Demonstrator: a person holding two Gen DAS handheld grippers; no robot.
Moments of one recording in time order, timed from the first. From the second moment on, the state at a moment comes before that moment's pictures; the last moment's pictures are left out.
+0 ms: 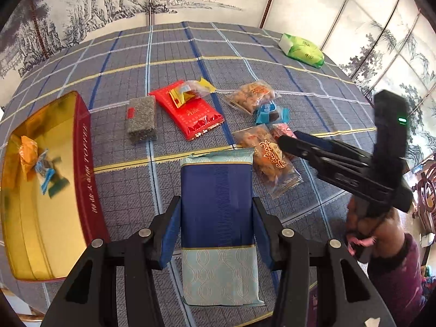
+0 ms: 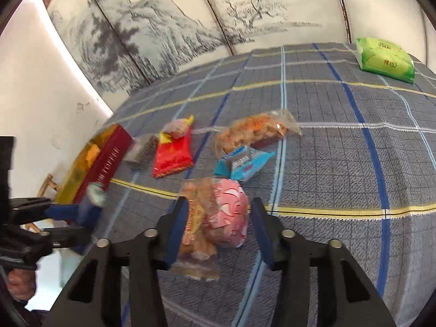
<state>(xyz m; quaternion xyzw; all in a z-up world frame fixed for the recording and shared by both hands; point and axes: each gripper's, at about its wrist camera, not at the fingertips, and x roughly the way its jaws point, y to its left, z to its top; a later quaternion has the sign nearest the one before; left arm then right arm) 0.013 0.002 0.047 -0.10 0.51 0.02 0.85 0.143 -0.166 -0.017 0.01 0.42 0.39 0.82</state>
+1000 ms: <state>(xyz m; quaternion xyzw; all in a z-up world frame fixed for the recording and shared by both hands) -0.043 0.051 0.107 -0.12 0.43 0.05 0.89 0.152 -0.214 -0.021 0.01 0.39 0.25 0.89</state>
